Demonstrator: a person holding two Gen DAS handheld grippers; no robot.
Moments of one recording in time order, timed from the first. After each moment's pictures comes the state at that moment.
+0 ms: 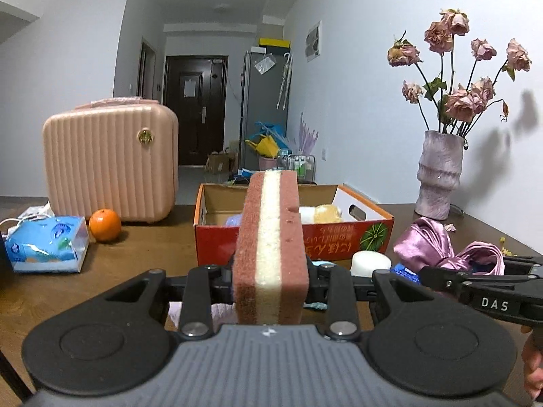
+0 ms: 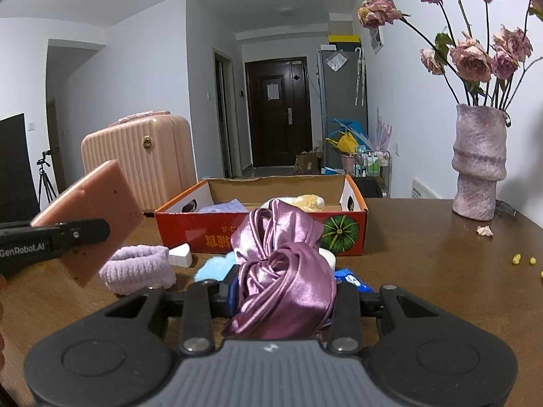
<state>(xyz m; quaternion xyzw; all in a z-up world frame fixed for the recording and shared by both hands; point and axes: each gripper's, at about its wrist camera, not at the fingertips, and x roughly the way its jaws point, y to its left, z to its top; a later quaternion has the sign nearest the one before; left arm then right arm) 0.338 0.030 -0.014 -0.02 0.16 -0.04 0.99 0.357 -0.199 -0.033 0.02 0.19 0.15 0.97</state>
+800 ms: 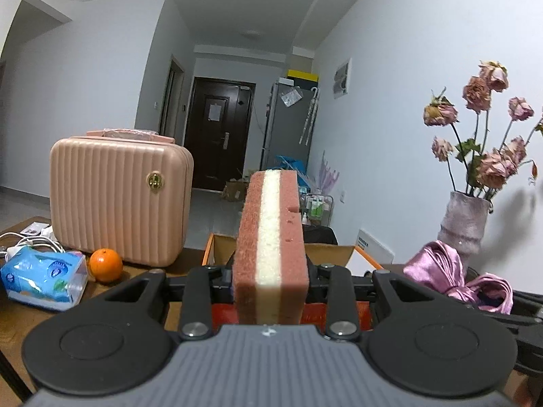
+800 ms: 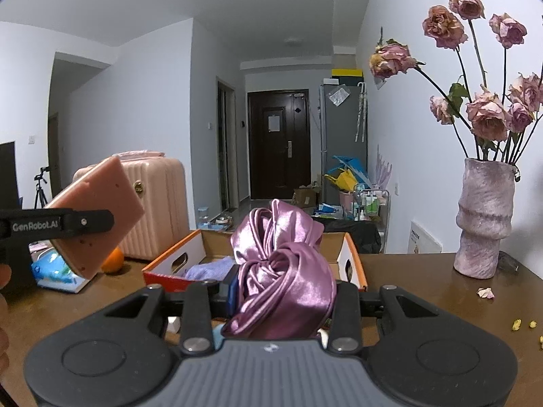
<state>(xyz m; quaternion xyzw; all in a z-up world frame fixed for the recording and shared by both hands) 0.379 0.034 0.032 -0.07 0.11 0.00 0.99 0.401 -0.194 0.011 0.00 0.13 0.15 0.98</state>
